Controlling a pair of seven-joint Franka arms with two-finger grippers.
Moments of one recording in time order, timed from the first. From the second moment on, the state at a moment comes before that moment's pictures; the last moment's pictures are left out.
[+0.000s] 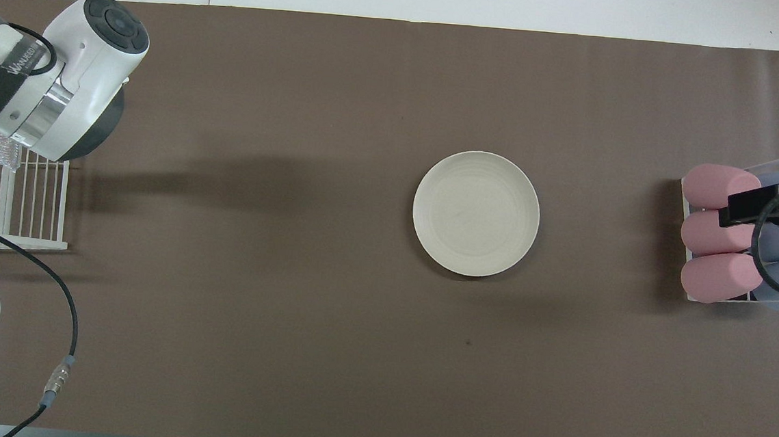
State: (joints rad) left arm -0.21 0.45 0.05 -1.54 0.85 1.59 -0.31; right arm 0.02 -0.04 -0.07 -1.63 0.04 1.54 -0.03
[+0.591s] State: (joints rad) left arm -0.21 0.39 0.05 -1.41 0.56 1.43 -0.32; right arm 0.02 -0.04 -0.06 -1.63 0.04 1.58 -0.02
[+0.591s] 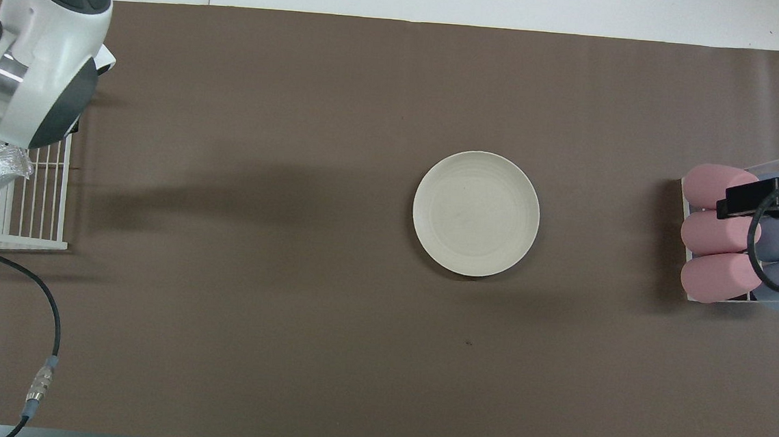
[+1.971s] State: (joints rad) left arm 0.00 -0.18 0.07 -2.12 -1.12 1.61 -0.04; right arm 0.03 -0.10 0.14 -1.62 0.09 1.43 1.14
